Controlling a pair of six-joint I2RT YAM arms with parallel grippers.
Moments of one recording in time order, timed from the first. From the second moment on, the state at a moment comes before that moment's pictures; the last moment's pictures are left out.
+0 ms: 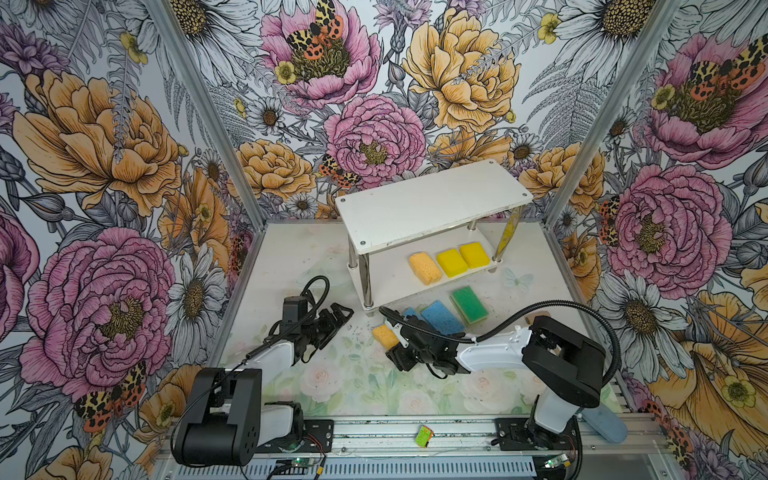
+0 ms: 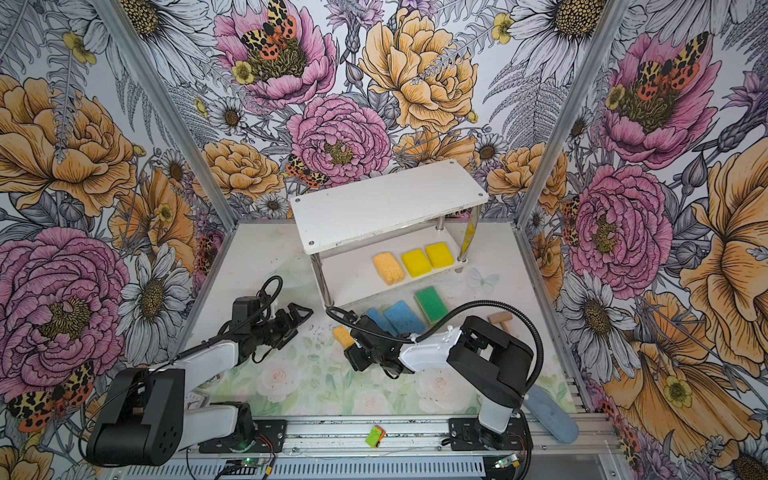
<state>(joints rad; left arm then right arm) -0.05 1.27 0.38 0.08 0.53 -0.82 1.02 1.73 0.78 0.10 0.01 0.30</state>
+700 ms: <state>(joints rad) -0.05 1.27 0.38 0.08 0.53 -0.82 1.02 1.65 0.77 0.07 0.01 0.30</state>
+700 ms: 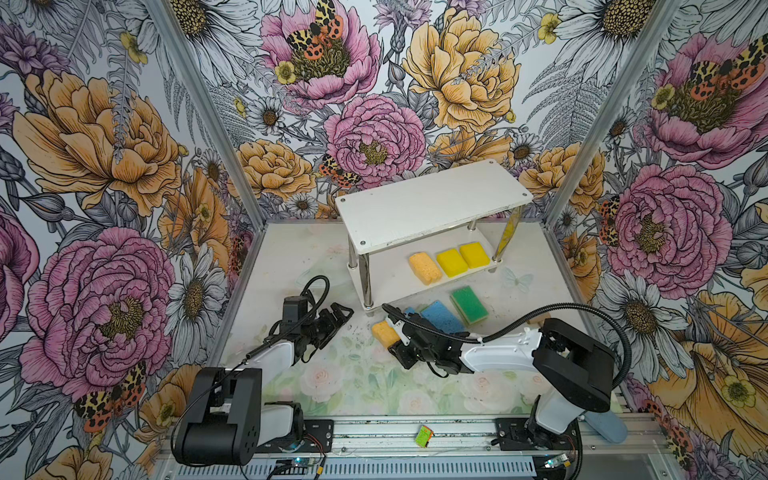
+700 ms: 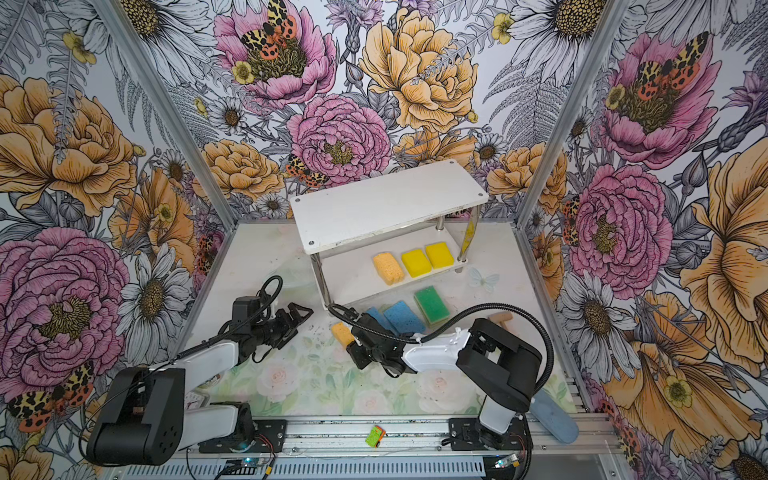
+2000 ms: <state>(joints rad) -0.05 1.27 0.38 0.08 0.53 -0.82 0.74 1.66 1.12 -0.20 0.03 0.27</state>
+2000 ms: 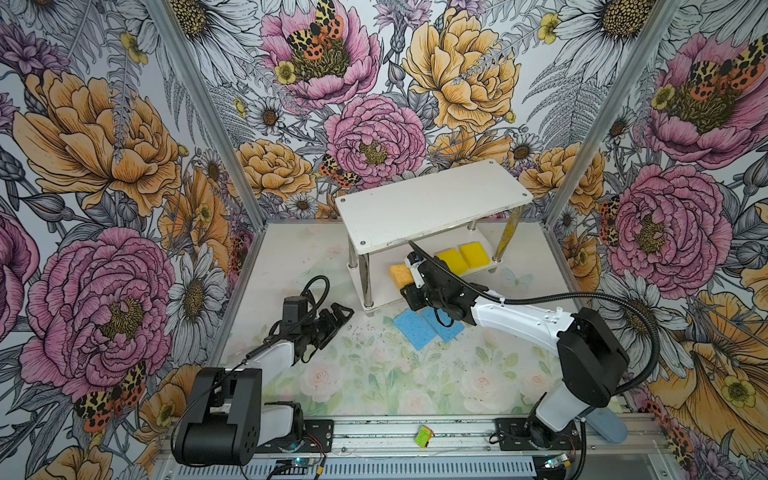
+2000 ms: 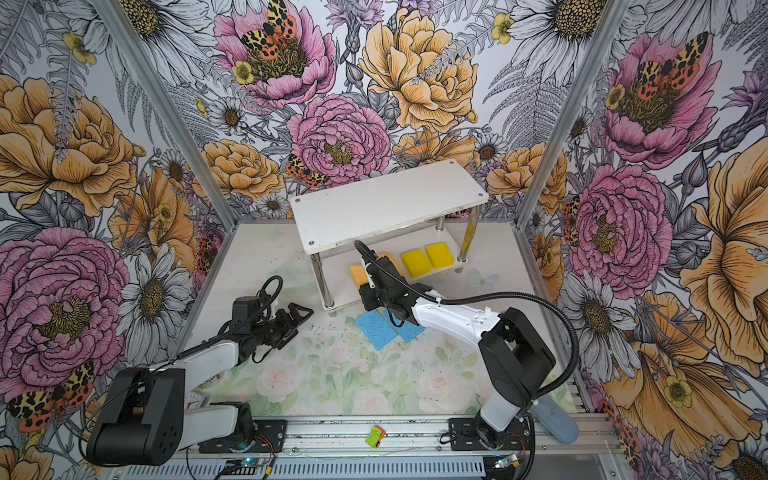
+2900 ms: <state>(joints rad) -0.05 1.27 0.38 0.08 0.53 -0.82 0.76 1.83 1.25 -0.20 0.10 0.27</state>
